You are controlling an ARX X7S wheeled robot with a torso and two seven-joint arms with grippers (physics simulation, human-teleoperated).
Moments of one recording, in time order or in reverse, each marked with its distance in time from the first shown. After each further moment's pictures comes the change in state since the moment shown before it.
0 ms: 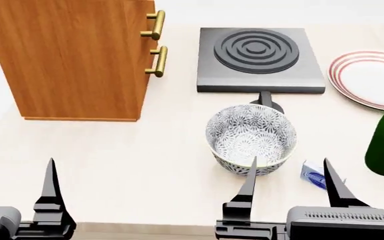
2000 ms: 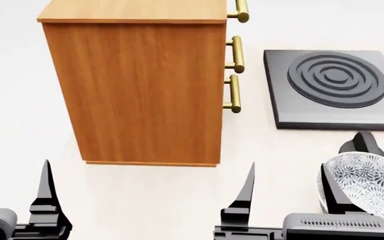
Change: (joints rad) left arm 0.003 -0.065 0.036 -0.008 -0.051 0.030 -0.075; right arm -0.016 0.038 -0.044 0.040 0.018 -0.068 0.048
